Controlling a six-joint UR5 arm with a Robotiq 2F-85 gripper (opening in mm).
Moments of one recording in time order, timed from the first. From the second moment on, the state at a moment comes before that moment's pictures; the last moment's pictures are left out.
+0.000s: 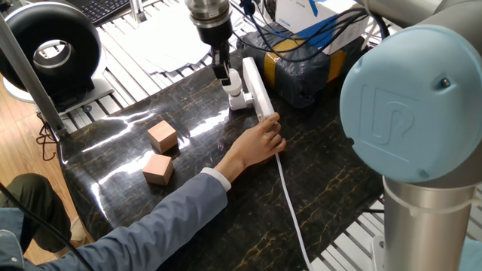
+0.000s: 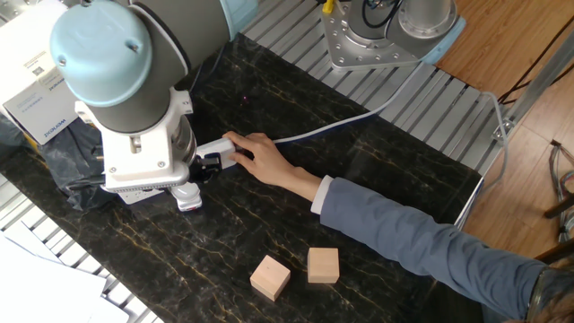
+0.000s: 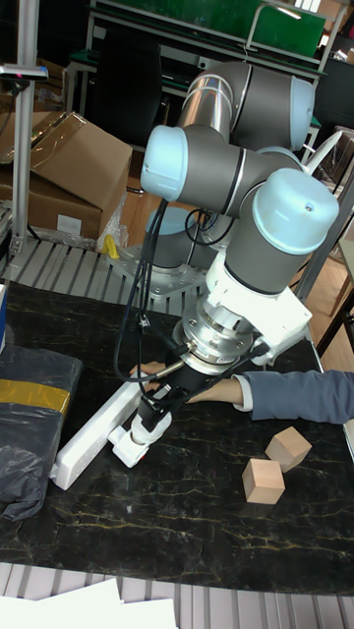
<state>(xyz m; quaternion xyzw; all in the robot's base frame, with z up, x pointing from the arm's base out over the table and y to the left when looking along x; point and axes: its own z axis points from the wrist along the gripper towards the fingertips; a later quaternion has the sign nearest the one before) 0.632 0.004 0.111 0.40 -0.91 0.05 0.07</state>
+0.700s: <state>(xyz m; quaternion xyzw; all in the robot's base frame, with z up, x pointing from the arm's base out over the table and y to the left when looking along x) 0.632 0.006 0.116 0.43 -0.90 0.05 0.08</state>
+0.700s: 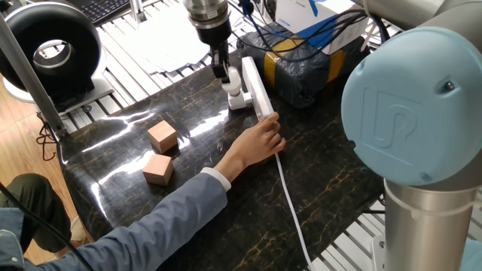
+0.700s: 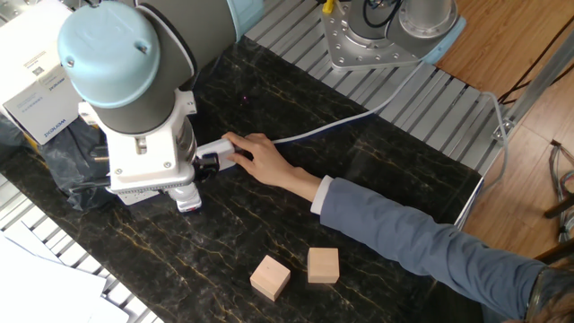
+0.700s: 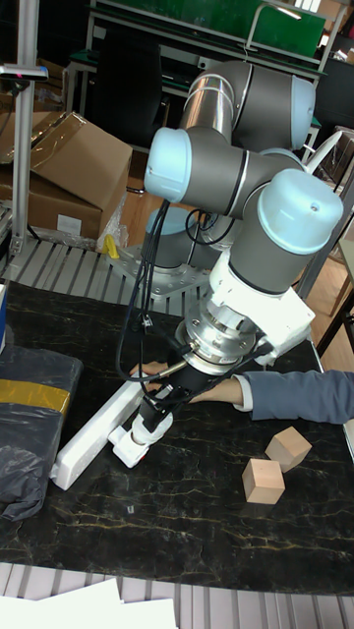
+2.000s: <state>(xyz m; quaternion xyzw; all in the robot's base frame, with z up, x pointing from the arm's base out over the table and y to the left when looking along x) 0.630 0.001 0.119 0.63 -0.77 0.01 0.10</state>
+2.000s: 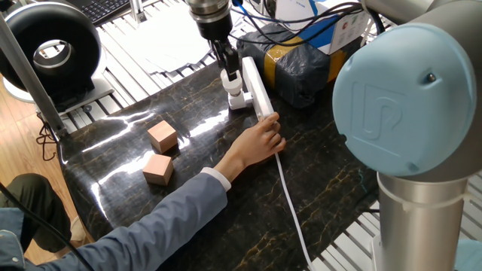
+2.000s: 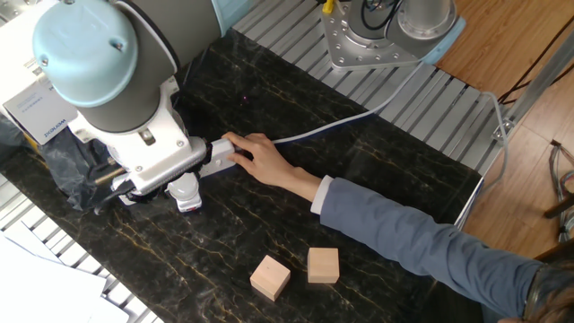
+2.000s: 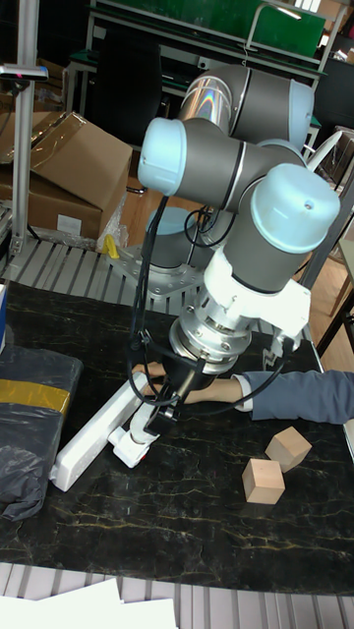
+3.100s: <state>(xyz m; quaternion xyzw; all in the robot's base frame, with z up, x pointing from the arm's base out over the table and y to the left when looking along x) 0.628 0.005 0.114 0.62 -0.78 0.01 0.09</state>
